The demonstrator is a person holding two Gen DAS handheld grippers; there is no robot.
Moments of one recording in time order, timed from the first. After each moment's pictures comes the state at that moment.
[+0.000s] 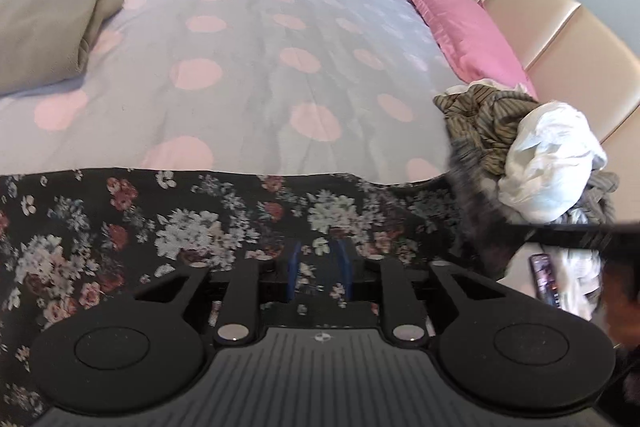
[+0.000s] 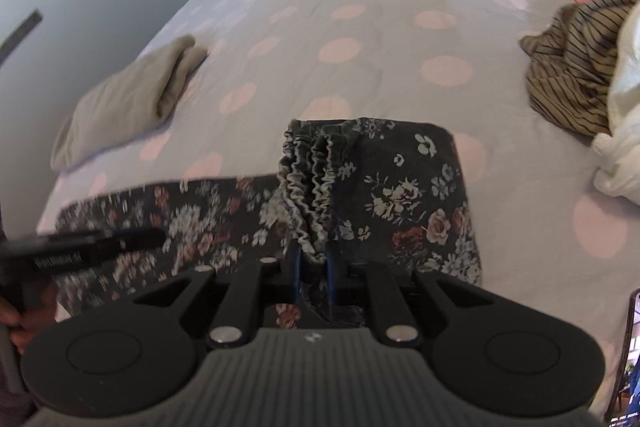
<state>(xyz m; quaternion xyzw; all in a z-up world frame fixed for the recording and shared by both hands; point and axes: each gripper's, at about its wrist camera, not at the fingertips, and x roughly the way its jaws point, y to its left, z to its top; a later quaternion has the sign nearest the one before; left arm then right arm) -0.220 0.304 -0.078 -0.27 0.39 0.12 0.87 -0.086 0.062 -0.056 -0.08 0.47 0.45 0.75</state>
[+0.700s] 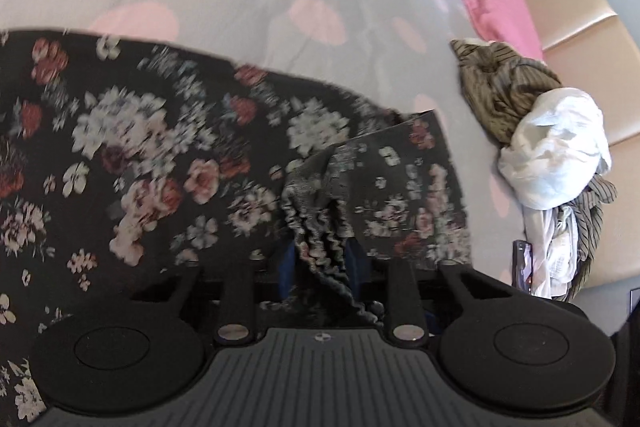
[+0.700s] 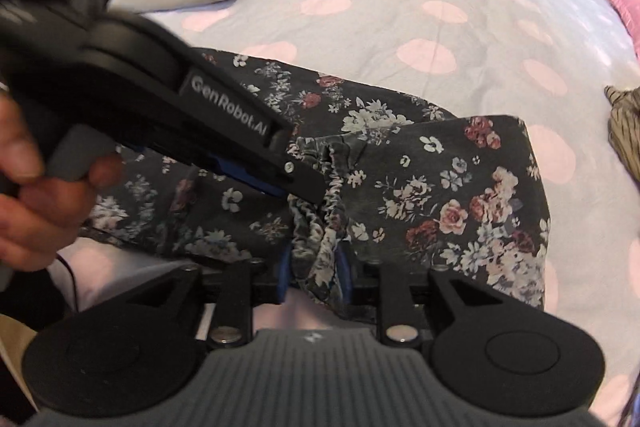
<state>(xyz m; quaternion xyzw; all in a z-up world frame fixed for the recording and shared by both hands) -0.188 0.307 -0.154 -0.39 0.47 0.10 0.79 -0.167 0.108 -0.121 -0.23 0.42 0.51 0.71</state>
